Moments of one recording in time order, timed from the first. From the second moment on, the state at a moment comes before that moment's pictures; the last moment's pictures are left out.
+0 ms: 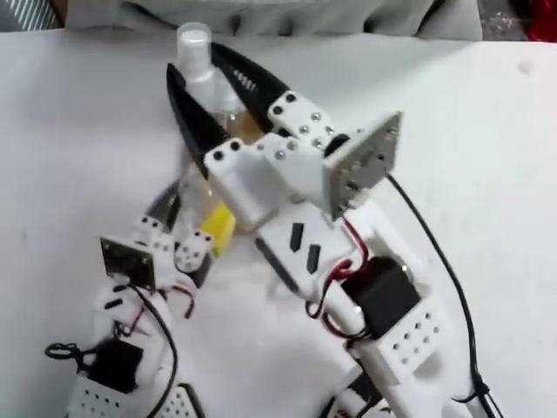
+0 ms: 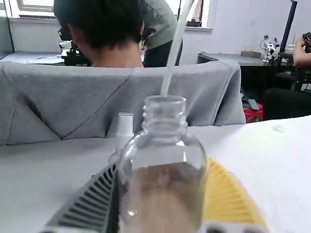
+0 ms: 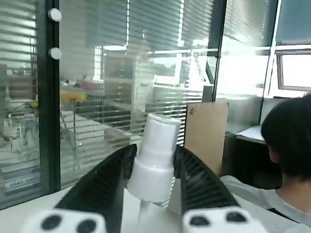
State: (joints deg) left arm 13.8 -104.1 89.5 25.6 4.0; right arm -43.0 -43.8 15.3 20.2 3.0
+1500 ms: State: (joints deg) left arm 12.8 -104.1 91.2 22.8 4.0; right arm -45.2 -46.5 32.2 31.2 3.2
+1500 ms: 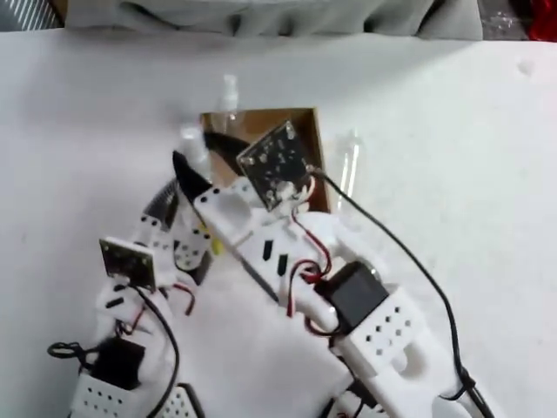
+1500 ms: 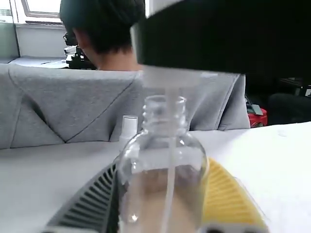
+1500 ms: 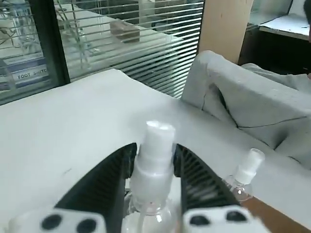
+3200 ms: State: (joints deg) left arm 12.7 -104.0 92.0 22.8 4.0; right arm -36.7 -45.8 15.6 44.1 0.9
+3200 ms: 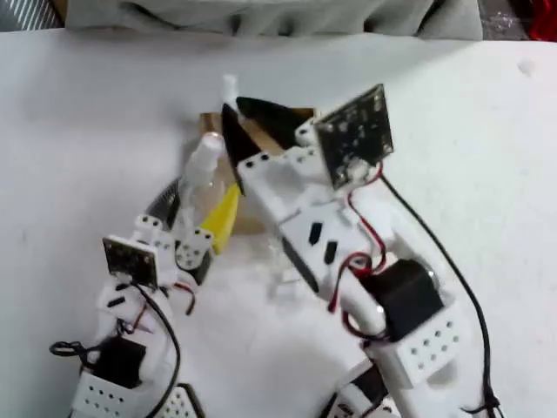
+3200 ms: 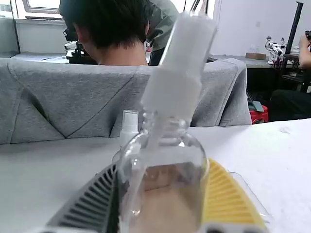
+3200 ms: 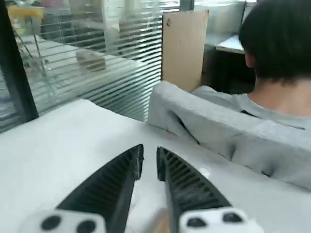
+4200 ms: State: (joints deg) left arm 12.6 -104.0 92.1 22.8 4.1; right arm -39.1 -41.6 14.4 47.2 0.6
